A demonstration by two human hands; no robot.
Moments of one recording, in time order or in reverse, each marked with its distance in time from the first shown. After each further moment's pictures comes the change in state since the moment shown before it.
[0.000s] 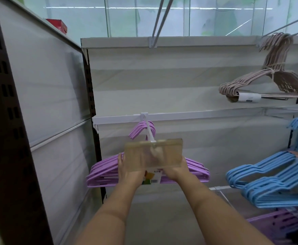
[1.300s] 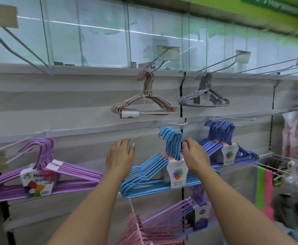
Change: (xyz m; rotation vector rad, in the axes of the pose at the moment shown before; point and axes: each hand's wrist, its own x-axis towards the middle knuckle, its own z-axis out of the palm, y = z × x) left_hand -0.146 0.330 0.048 -0.107 0.184 0.411; right_hand -0.170 0.275 -0.288 -0.060 0.511 0.238
